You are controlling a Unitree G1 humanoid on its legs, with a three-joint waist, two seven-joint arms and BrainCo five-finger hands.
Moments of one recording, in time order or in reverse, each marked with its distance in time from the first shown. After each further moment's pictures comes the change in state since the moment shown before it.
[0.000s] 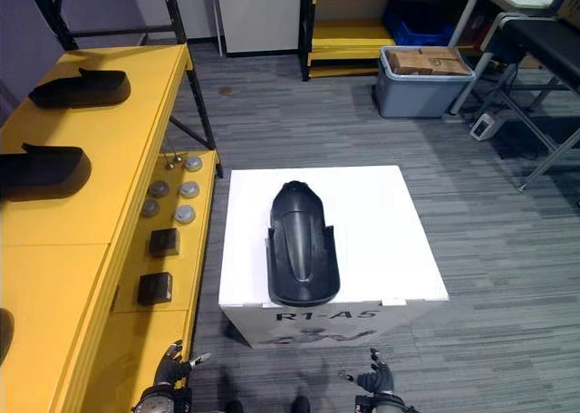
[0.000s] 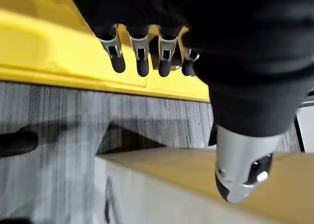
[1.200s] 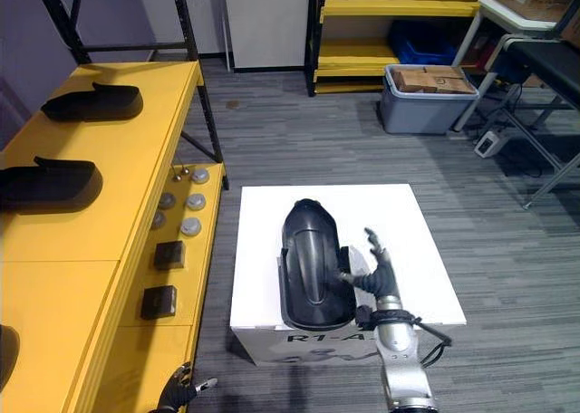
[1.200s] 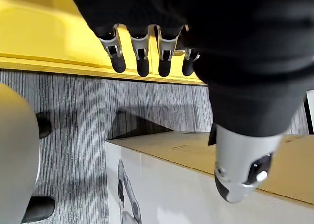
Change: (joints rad) left arm 0.095 -0.001 -0.096 0.009 0.000 -0.008 -0.051; right arm -0.128 -0.066 0.221 -0.499 -0.229 -0.001 0.021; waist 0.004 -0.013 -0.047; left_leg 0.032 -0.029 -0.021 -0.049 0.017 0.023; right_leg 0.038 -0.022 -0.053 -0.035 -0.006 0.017
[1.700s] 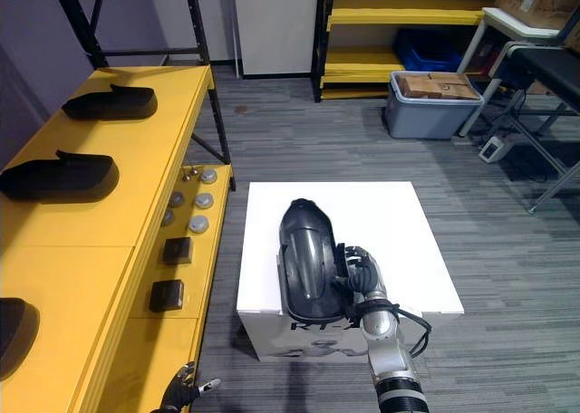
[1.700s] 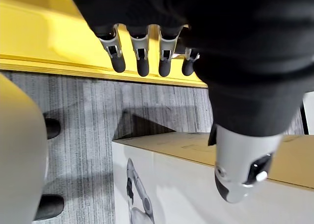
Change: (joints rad) left arm 0.000 0.007 -0.018 -0.005 0.003 0.005 0.001; right arm -0.158 0.010 -0.030 0.185 -0.154 0.032 -0.005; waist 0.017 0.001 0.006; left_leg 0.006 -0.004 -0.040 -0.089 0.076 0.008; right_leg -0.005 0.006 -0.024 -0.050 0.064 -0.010
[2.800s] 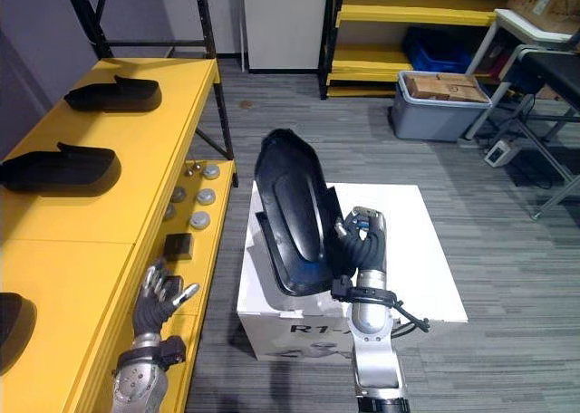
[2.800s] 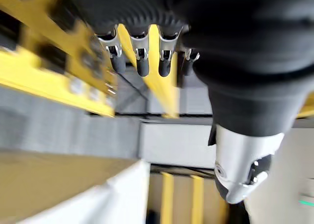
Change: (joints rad) left arm 0.020 -0.048 -0.080 -0.842 -0.139 -0.077 0.057; right arm 0.100 0.168 0.088 -0.628 0.078 -0.024 -0.151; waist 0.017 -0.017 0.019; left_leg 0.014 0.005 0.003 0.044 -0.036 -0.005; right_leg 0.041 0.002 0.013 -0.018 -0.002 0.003
